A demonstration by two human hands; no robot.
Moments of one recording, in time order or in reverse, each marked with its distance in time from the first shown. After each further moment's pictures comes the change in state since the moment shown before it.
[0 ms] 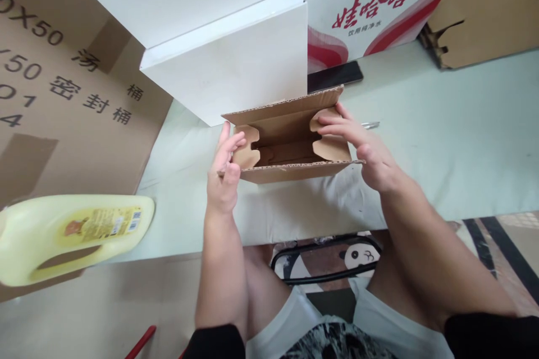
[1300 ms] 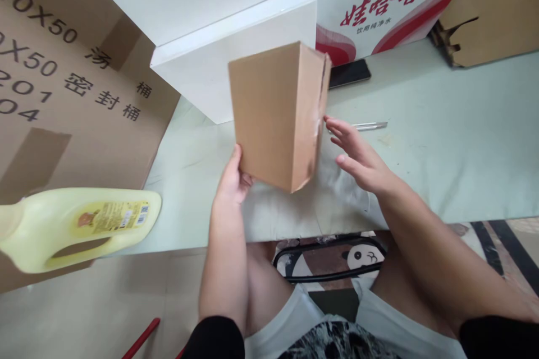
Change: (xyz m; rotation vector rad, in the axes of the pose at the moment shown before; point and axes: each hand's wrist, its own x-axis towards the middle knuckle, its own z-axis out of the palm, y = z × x) left_hand -0.006 -0.030 0.003 -0.441 0.015 -0.790; right_hand -0.021 0.024 0.016 0.099 -0.057 0.235
